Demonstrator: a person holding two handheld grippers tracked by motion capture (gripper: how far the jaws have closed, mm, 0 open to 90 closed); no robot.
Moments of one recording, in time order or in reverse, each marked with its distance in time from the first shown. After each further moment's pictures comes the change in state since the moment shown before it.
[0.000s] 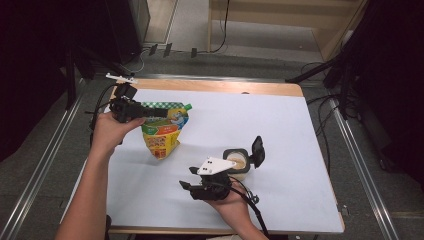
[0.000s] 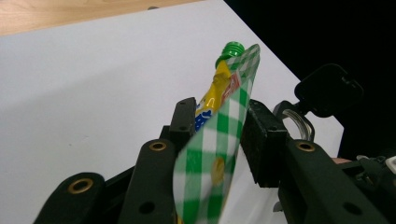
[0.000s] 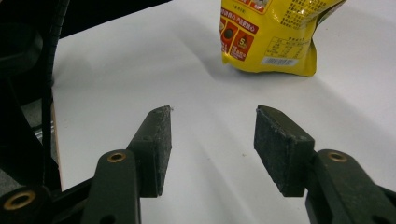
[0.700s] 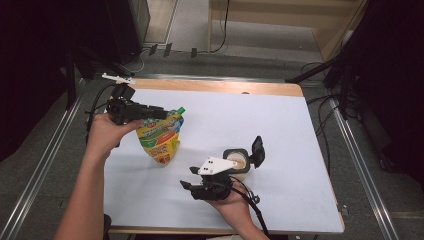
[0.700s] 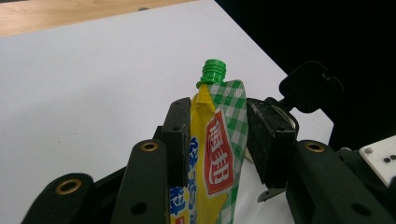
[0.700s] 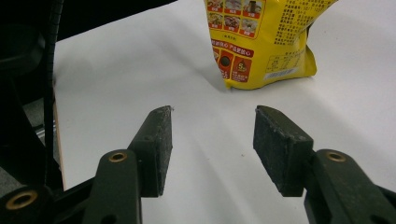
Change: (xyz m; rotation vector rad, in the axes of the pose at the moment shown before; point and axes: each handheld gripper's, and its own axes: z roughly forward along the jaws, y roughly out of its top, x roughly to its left) left arm -0.017 0.000 -0.013 -0.008 -0.005 0.000; right arm 0.000 0.002 -0.003 -0.003 0.001 -0.006
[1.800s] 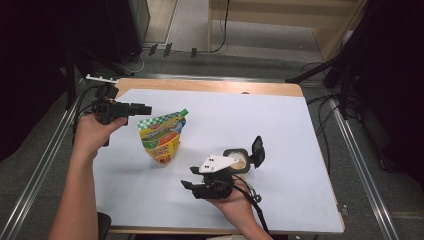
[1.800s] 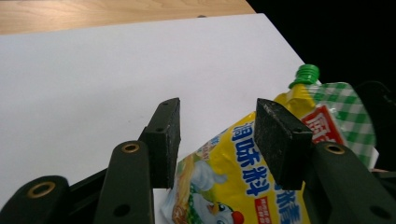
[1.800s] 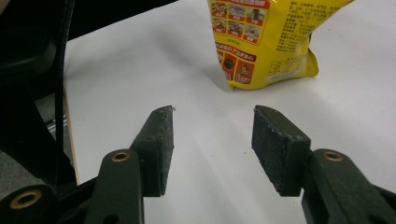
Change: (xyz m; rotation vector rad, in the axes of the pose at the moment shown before) left arm 0.039 -0.017 -0.017 -0.055 0.160 -0.102; right arm -0.002 0.008 -0.008 0.027 0.025 0.013
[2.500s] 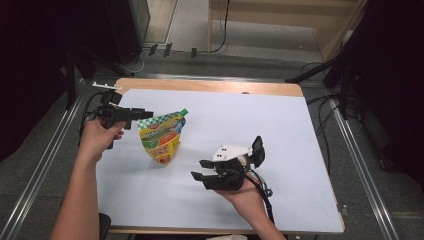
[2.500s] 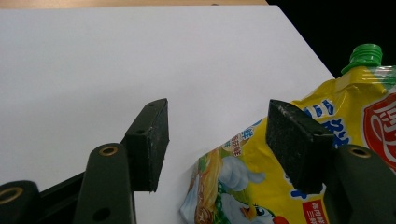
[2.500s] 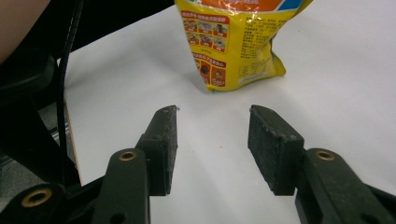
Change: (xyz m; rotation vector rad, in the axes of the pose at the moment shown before) left arm 0.023 -0.014 0.021 0.013 -0.005 -0.030; right arm -0.020 0.013 -0.028 0.009 -0.009 0.064
